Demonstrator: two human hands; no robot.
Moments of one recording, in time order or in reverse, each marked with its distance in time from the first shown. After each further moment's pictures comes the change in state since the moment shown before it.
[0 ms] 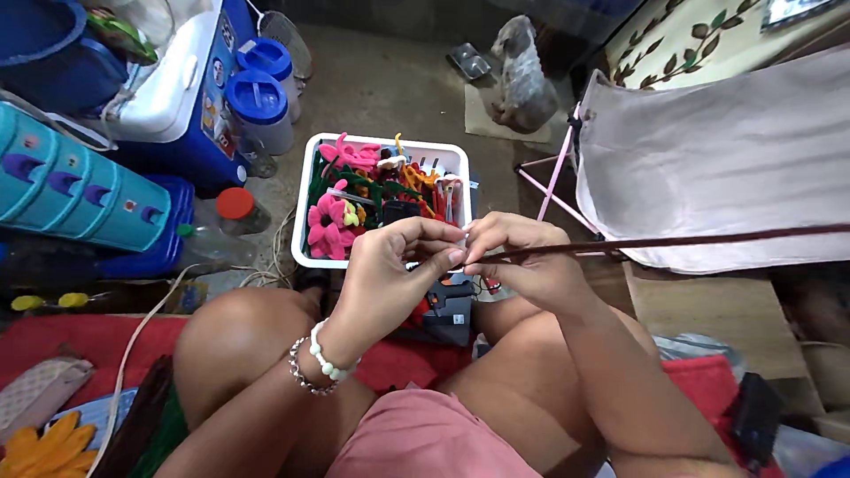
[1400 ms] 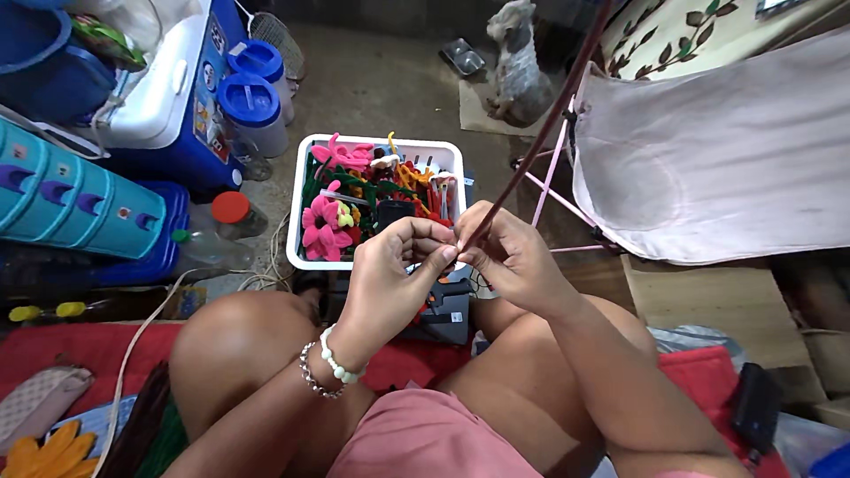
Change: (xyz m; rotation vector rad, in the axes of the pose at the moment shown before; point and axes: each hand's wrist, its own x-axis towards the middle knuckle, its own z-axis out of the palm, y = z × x) left_hand -0.002 -0.009 0.016 -0.018 0.048 -0.030; right_hand -0.002 0.003 0.008 -0.177 0.033 0.037
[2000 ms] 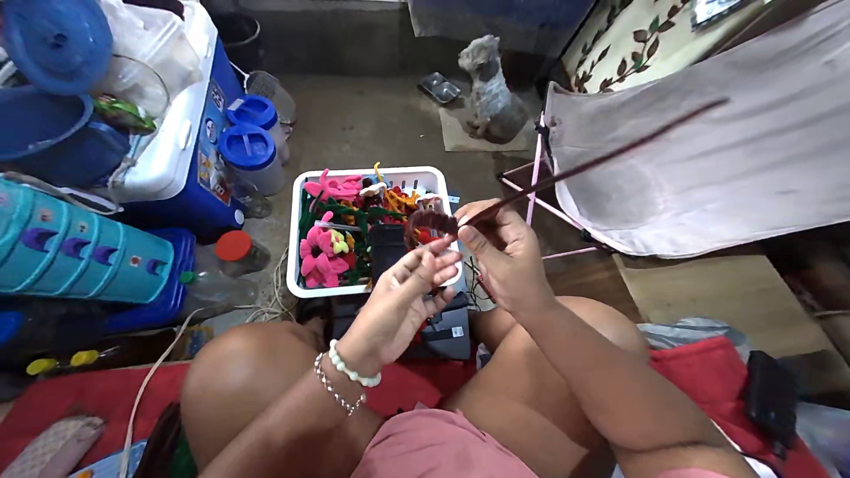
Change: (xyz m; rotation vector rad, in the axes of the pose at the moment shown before) left_hand 0.002 0.000 0.017 -0.728 -0.156 -0.541; right_hand -0.002 -0.004 0.006 0.348 0.426 0.124
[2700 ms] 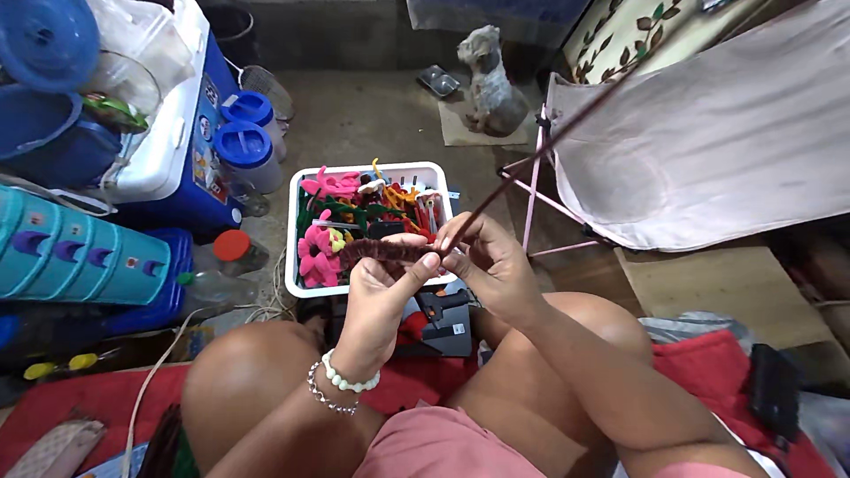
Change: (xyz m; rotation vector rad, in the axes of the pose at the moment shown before) left_hand -0.003 0.002 0.001 0.139 0.156 0.423; right_hand -0.005 -0.002 0.009 -0.108 -0.186 -0.084
